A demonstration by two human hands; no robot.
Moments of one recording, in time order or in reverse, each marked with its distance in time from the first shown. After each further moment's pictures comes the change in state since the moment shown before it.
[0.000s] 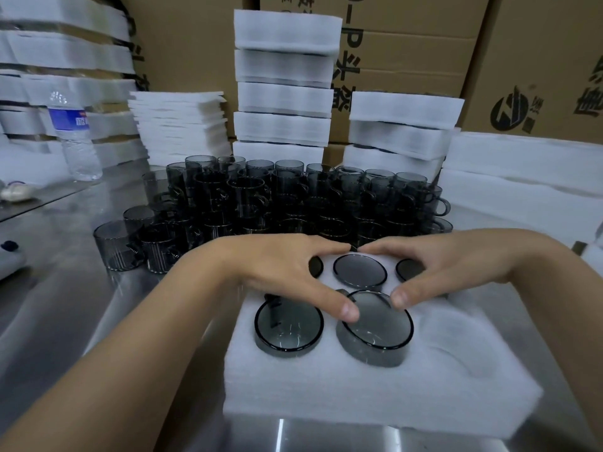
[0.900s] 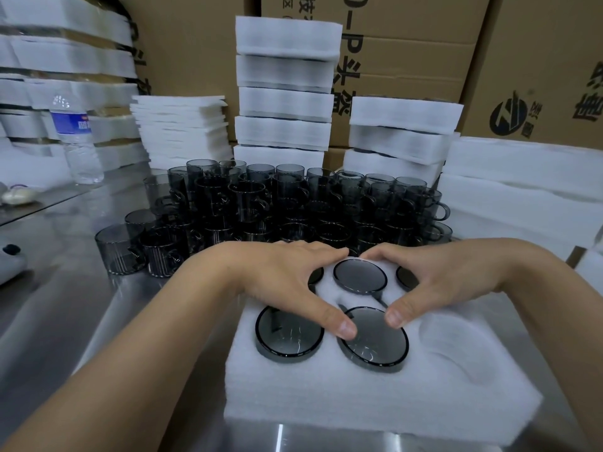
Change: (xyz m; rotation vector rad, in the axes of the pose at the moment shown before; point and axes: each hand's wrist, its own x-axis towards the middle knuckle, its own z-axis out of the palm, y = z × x) left_hand 0.001 0.001 0.001 0.133 -0.075 -0.050; right_hand 0.005 0.002 0.004 0.045 -0.017 0.037
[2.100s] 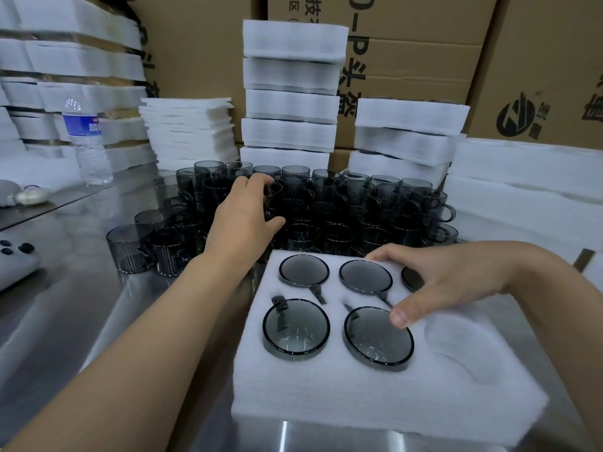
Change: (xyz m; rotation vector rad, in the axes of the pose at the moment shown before) left_hand 0.027 -0.058 0.002 -0.066 1.167 -0.234; right_hand 0.000 0.003 0.002 0.031 0.011 -0.019
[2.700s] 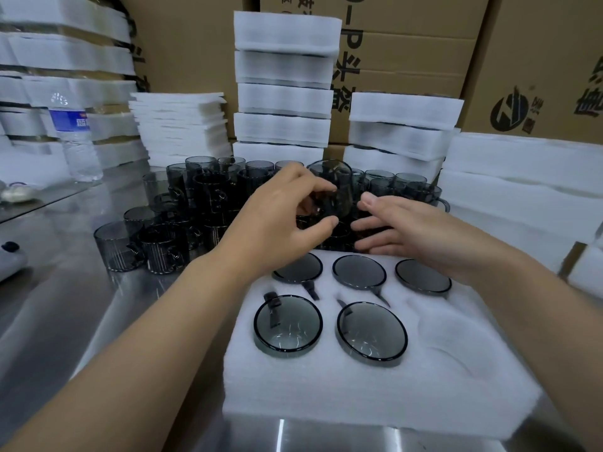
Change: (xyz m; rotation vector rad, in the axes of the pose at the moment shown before) left_hand -0.019 0.045 -0.012 -0.256 -0.092 0.411; right_hand 0.027 -0.008 0.007 0.576 0.545 -0.175
